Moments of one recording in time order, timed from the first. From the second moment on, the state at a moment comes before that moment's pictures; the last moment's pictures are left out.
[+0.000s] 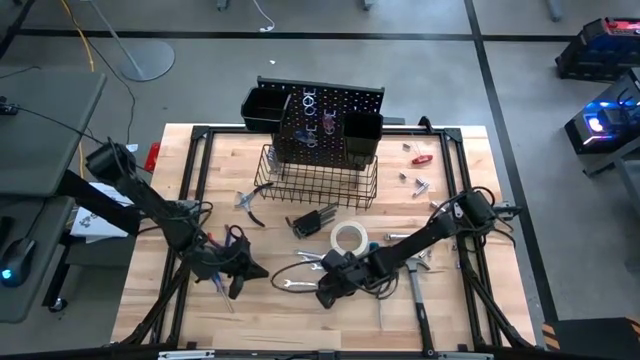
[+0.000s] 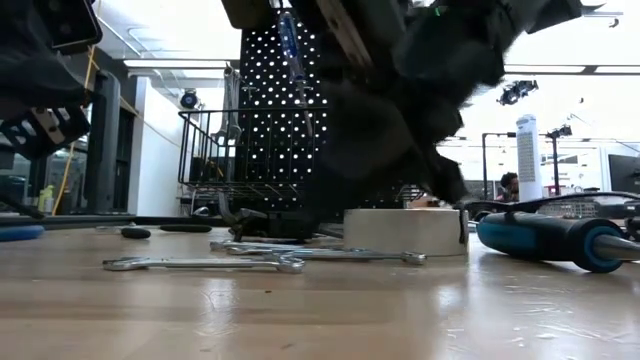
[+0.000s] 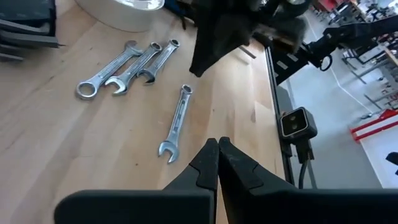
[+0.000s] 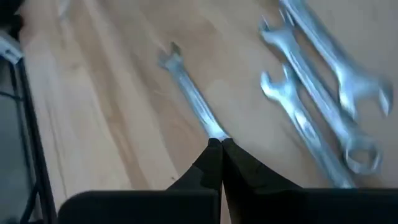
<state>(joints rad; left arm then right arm) -0.77 1.21 0.36 0.34 -0.51 -0.94 0.45 2.04 1.28 -0.12 0.26 1.04</state>
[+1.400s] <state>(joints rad) -0.77 1.25 0.36 0.23 -0.50 -0.96 0.46 2.23 1.51 -0.42 0.27 0.84</state>
